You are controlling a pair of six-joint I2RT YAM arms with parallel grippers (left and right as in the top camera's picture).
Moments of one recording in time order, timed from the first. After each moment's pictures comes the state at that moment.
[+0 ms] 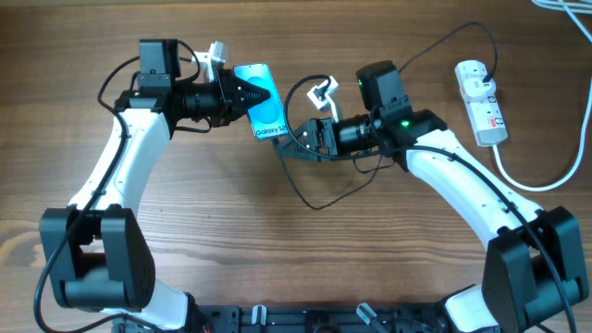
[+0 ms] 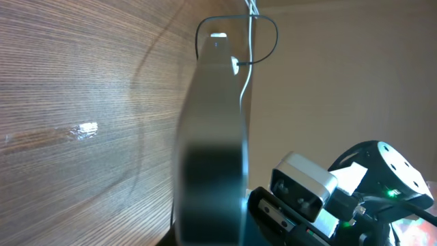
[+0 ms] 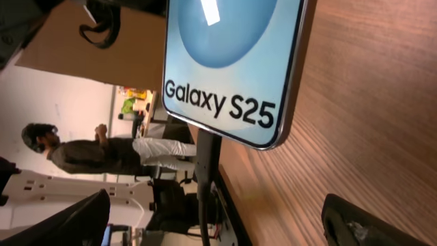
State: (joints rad) left arm -0.03 1.72 1.25 -0.46 1.08 -0.60; right arm 0.42 1.66 1.14 -0.37 -1.09 0.42
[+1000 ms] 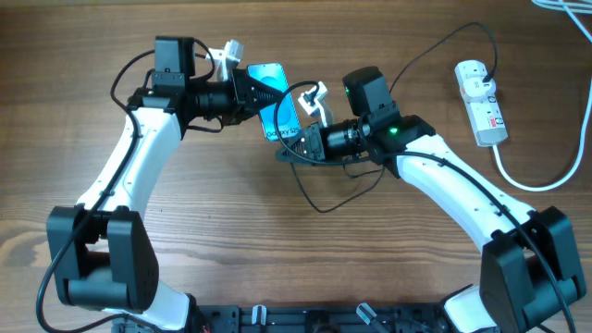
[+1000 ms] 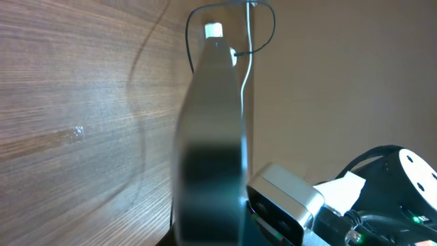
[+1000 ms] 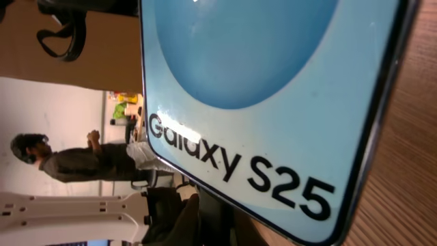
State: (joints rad) left arm -0.10 1.72 1.26 -0.44 1.06 -0.59; right arm 0.48 1.66 1.13 -0.29 -1.00 0.54
